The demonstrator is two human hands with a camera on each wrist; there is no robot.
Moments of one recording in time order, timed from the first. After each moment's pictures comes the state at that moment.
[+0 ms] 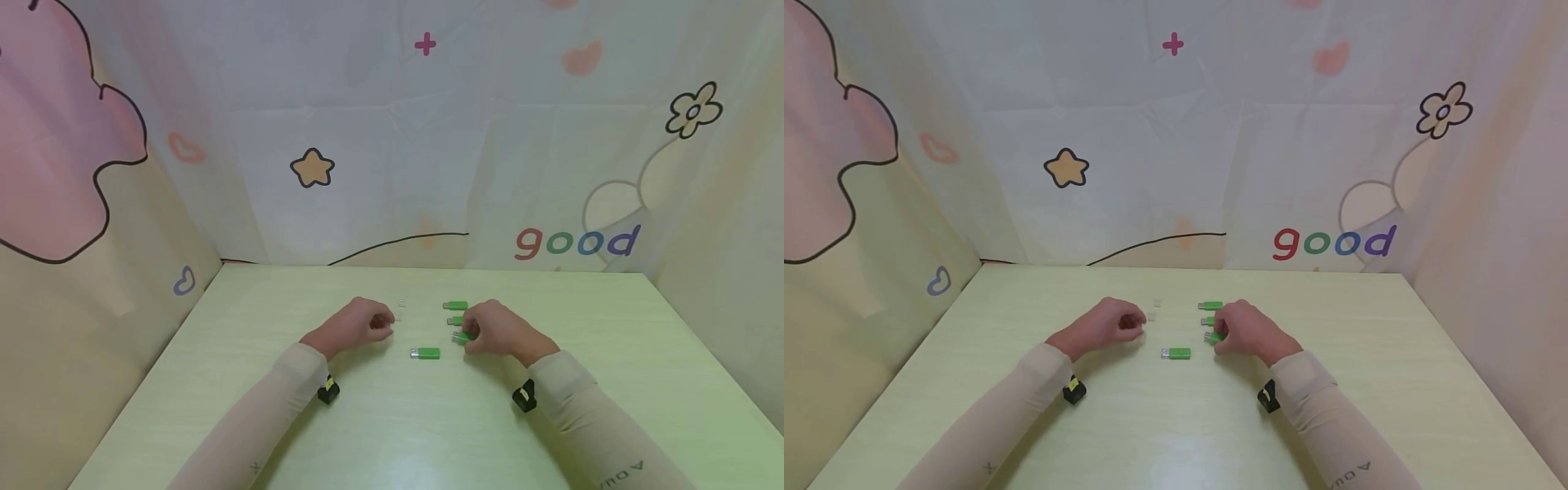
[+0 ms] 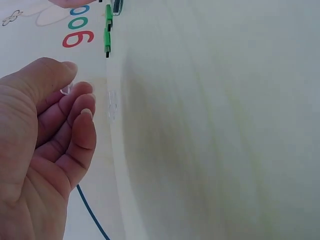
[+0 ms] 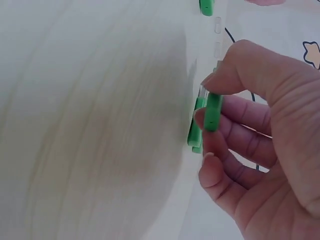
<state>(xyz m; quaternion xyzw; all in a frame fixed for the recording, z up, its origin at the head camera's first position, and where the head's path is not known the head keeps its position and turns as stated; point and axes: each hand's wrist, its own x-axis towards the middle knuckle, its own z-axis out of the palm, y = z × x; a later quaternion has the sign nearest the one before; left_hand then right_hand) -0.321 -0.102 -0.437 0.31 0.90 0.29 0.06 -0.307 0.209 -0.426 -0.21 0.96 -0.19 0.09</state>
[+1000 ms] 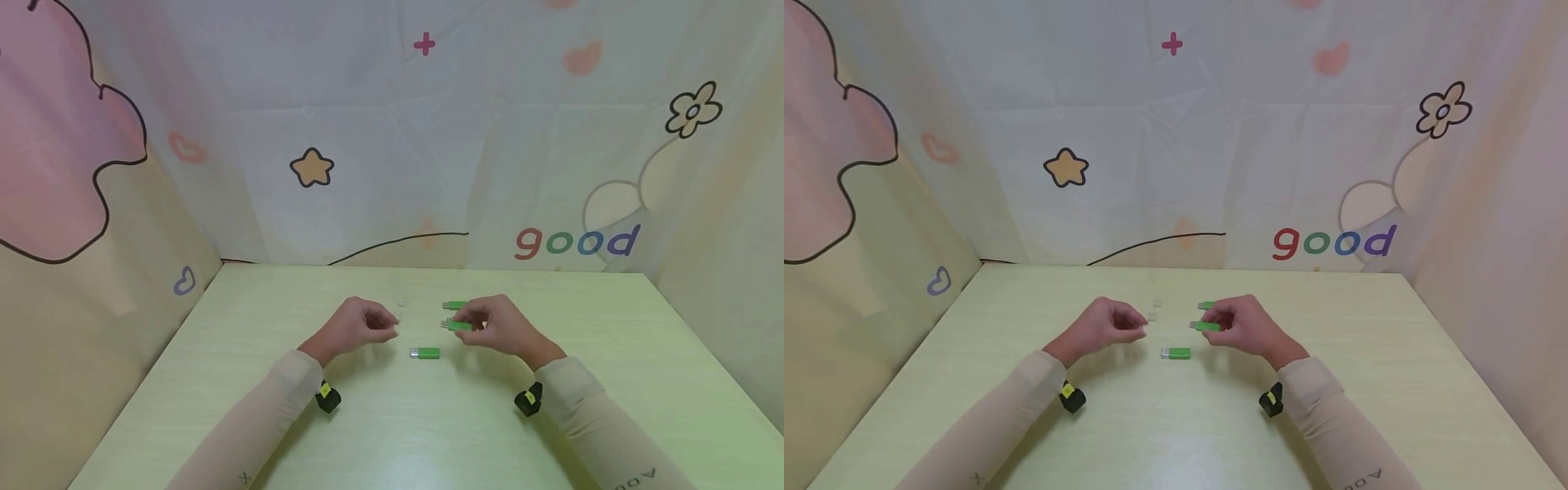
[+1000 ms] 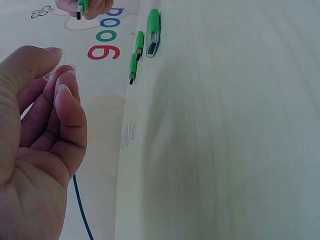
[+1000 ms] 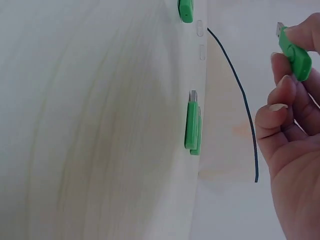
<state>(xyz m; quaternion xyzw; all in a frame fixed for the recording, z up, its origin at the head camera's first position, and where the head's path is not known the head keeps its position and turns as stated) -0.306 -0.105 -0.436 0.26 0.83 0.48 0.09 -0.297 0.218 -0.428 -0.30 0.86 -0.41 -0.02</state>
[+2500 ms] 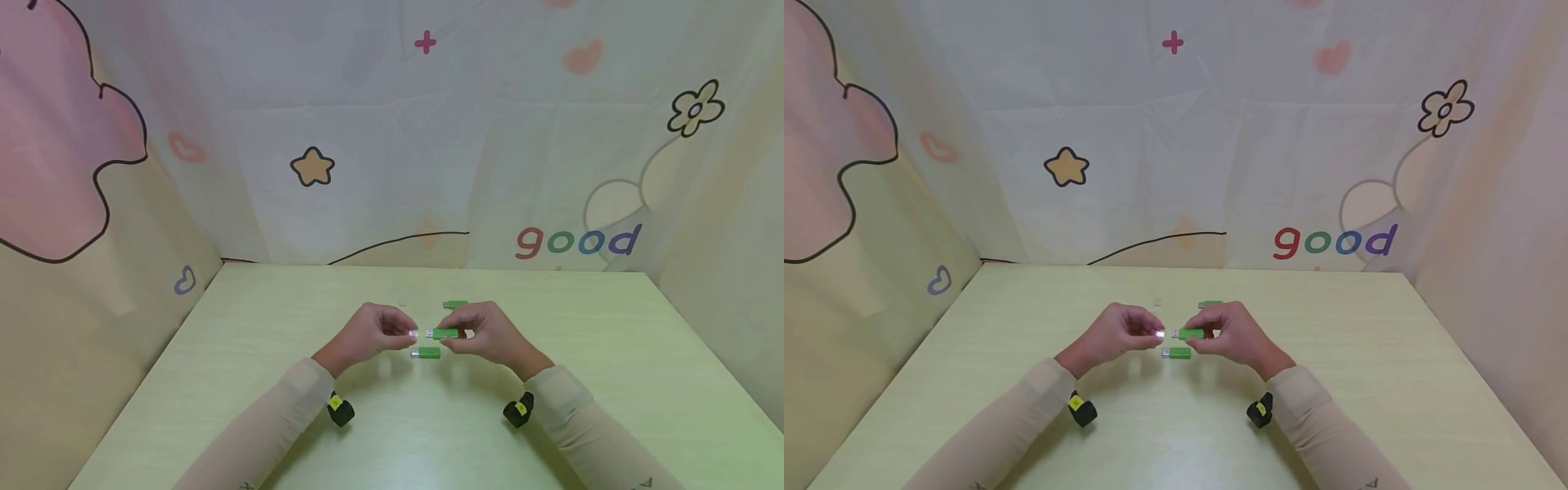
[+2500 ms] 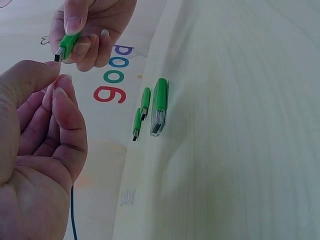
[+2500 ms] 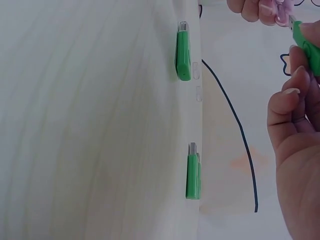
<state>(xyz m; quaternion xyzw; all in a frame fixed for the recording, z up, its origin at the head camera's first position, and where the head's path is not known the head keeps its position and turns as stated) -0.286 -0.079 -0.431 0.26 0.78 0.56 0.12 -0.283 0.195 -0.432 -0.39 0.77 -0.50 -0.02</state>
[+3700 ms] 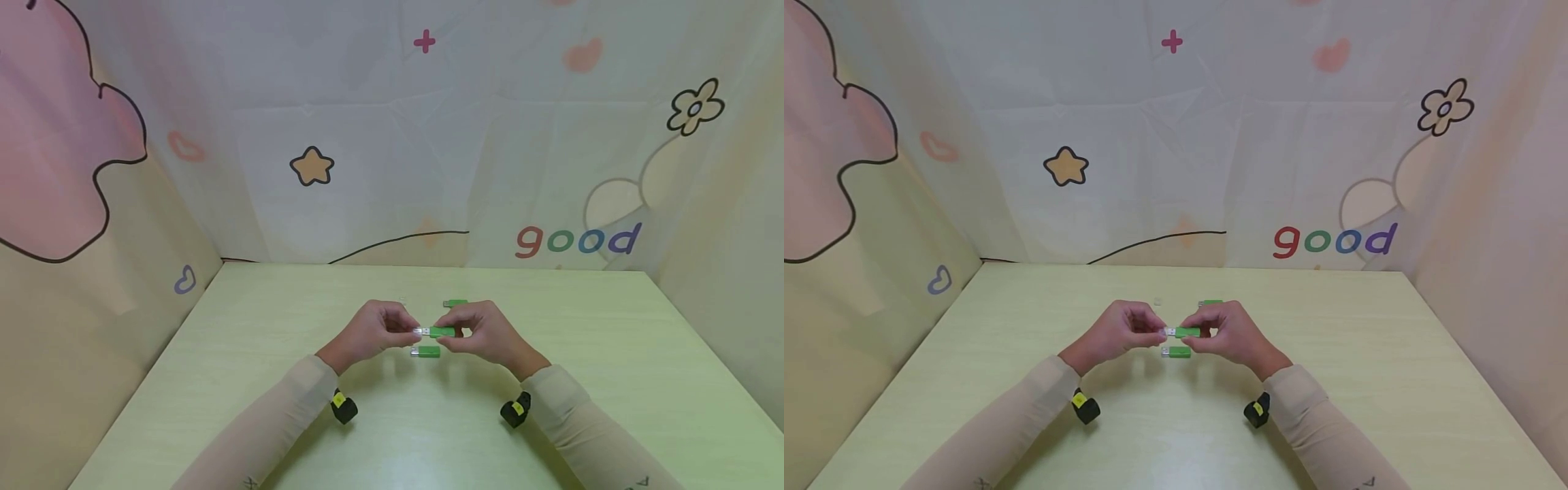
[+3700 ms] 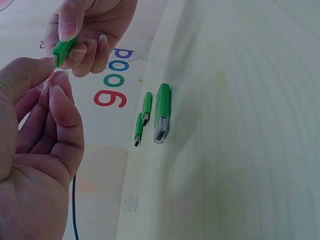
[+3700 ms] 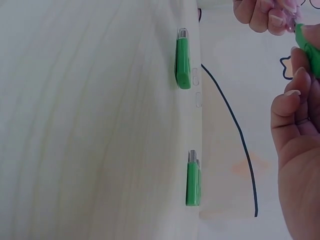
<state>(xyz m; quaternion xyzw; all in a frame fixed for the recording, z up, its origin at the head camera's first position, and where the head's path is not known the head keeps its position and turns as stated) -0.286 -0.071 -0.429 0.27 0.75 0.59 0.13 -0.281 0.190 -0.431 -0.38 0.78 -0.49 -0.04</state>
